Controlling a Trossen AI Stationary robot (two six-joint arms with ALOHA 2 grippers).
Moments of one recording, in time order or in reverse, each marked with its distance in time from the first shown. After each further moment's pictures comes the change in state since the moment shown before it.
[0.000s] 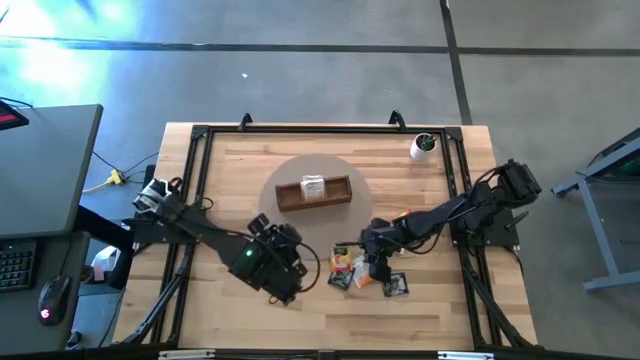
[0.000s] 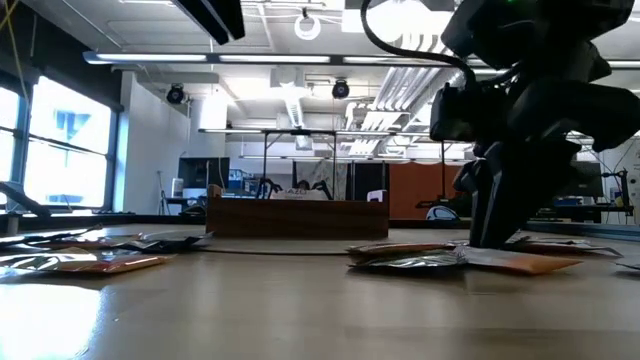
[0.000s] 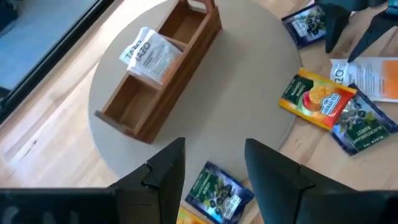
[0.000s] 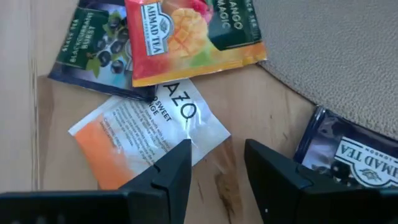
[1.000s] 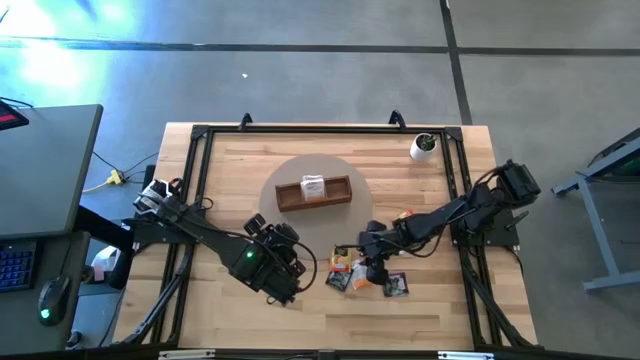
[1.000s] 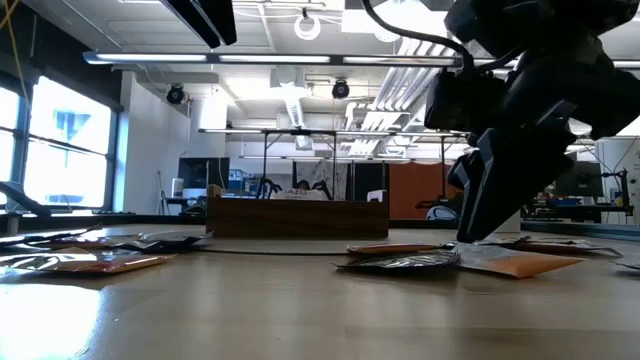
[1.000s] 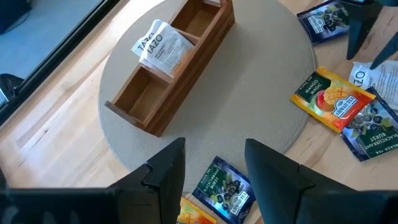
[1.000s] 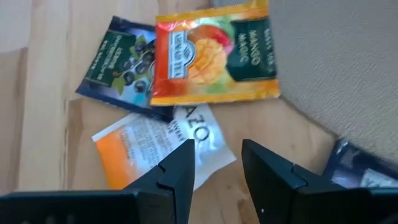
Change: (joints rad) left arm -0.009 0.007 -0.001 -0.049 -0.001 -0.062; right arm 0.026 0.005 0.010 0.073 0.021 0.019
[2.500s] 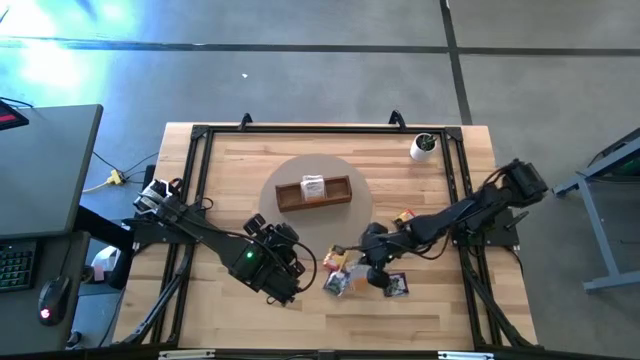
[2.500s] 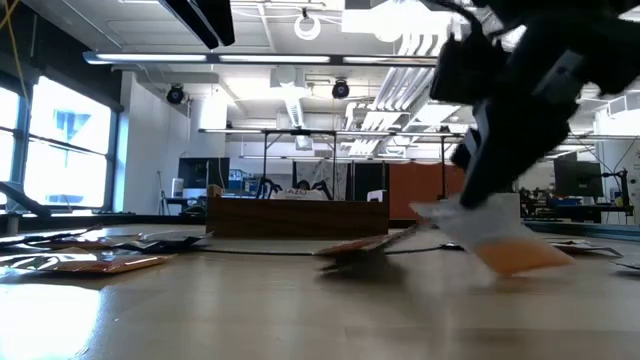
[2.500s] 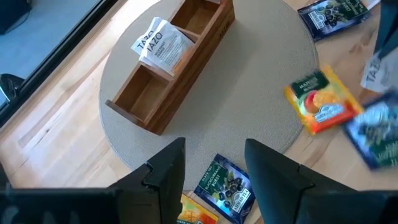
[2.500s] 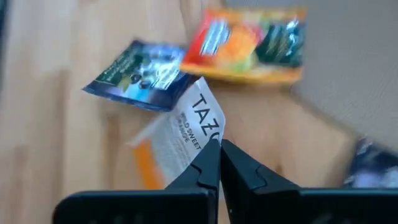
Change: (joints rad) left arm 0.000 0.000 0.000 -0.005 0.007 0.008; right arm 0.038 -0.066 -0.001 0.013 0.043 0.065
